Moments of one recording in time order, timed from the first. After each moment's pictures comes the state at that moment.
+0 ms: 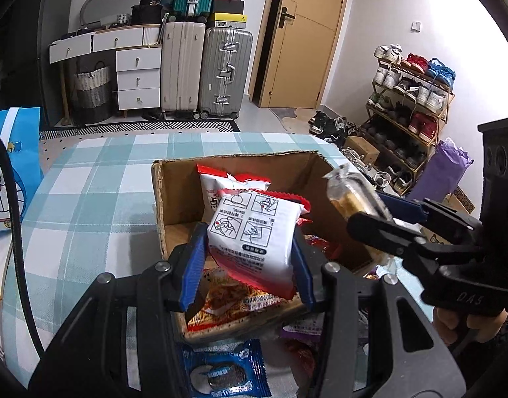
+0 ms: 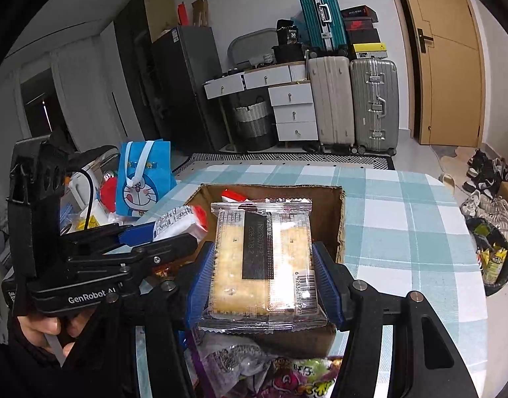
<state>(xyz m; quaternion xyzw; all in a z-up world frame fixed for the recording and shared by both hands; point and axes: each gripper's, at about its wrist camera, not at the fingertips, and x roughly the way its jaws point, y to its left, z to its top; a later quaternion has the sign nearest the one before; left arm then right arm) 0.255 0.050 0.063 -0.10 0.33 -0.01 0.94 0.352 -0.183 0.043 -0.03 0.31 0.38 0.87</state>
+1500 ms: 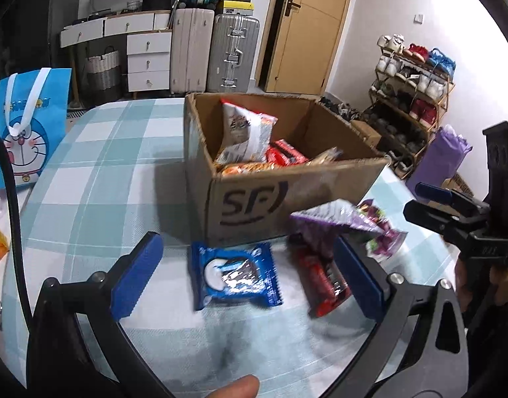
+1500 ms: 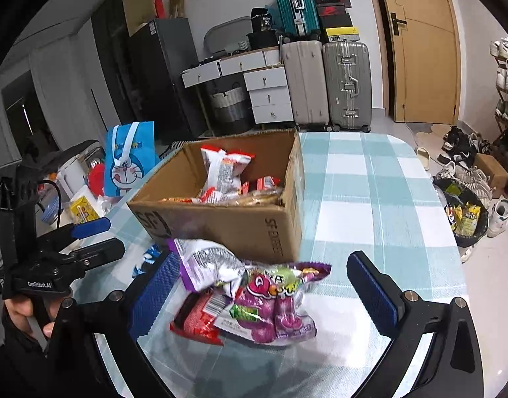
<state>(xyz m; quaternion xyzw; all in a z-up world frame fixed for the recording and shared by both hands) 0.152 0.059 0.023 -0.10 0.35 0.01 0.93 0.295 -0.252 0.016 -0.03 0.35 0.32 0.88</state>
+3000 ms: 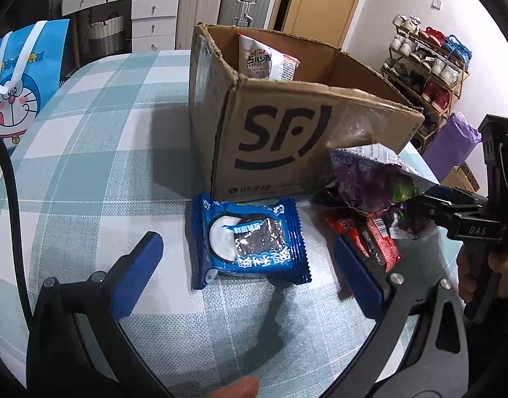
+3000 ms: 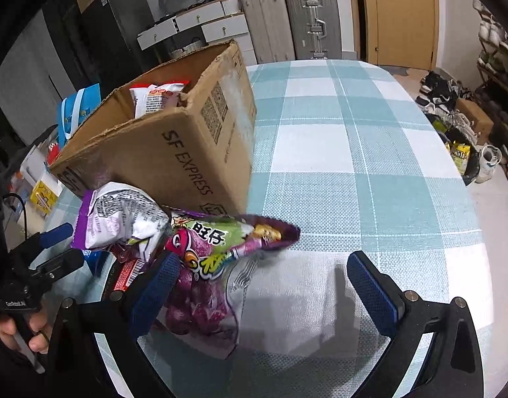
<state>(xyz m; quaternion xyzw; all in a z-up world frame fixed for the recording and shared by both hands) 0.184 0.061 -0.034 -0.12 0.42 0.01 0.90 0.343 -0.253 -0.056 -0.04 0.46 0.25 0.85</state>
